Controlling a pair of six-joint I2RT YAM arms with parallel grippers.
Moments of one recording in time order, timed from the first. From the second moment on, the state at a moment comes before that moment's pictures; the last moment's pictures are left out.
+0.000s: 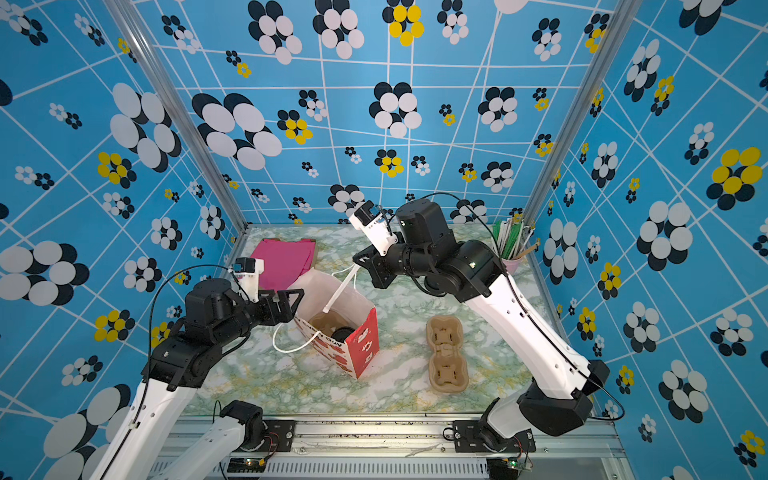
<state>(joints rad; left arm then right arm) -0.26 0.75 0.97 -0.68 0.21 -0.35 0.81 1.51 1.93 -0.93 -0.25 -0.02</state>
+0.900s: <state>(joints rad) -0.26 0.72 0.92 -0.68 0.17 -0.36 0.96 1.76 1.79 -0.88 -0.13 -0.07</state>
